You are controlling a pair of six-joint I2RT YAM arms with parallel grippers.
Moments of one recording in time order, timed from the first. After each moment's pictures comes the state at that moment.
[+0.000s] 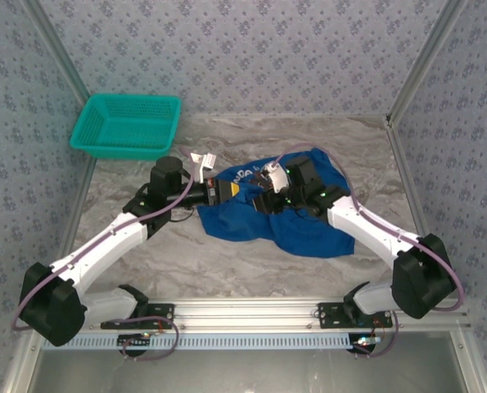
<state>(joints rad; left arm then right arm) -0.57 1.19 0.86 0.00 0.64 -0.74 0.58 1.38 0.97 -0.33 -0.39 0.13</state>
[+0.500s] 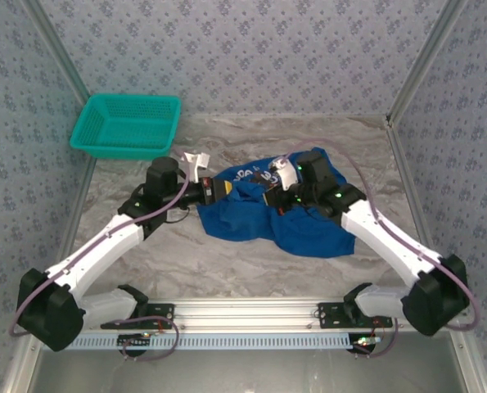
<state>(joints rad) -0.52 1.14 0.86 -0.08 0.55 -0.68 0.54 1.20 1.02 -0.49 -0.39 0.07</state>
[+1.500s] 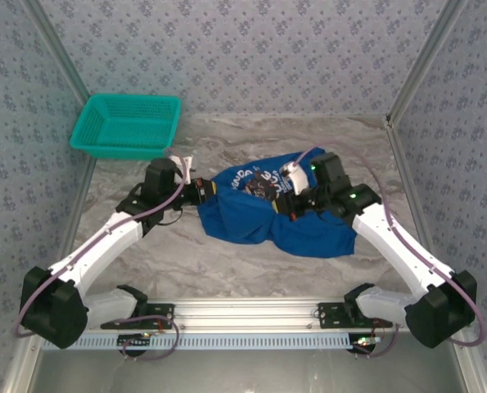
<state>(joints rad) -0.47 1.19 0.84 -0.22 0.36 -0.58 0.51 1.19 1.03 -0.68 -0.51 0.05</state>
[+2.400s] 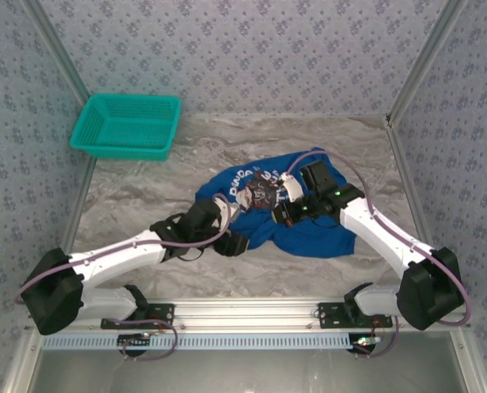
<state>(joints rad) -0.90 1.24 0.69 -0.25 0.19 -0.41 0.48 1.29 0.96 -0.65 -0.51 0.11</state>
